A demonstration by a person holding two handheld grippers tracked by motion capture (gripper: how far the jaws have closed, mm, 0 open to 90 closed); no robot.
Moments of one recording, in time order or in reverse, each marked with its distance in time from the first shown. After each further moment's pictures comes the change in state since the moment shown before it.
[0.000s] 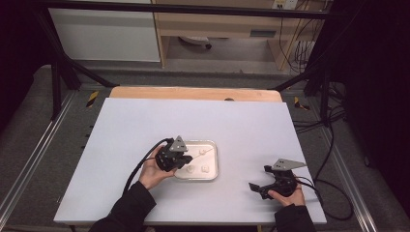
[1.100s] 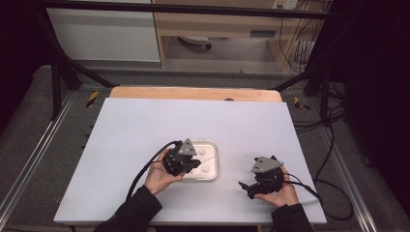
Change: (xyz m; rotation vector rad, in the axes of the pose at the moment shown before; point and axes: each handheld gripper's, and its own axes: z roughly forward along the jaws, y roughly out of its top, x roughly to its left) left arm -0.035 0.030 -0.004 0.009 -0.044 0.031; right arm 0.044 0.042 0.014 0.105 -0.164 -0.362
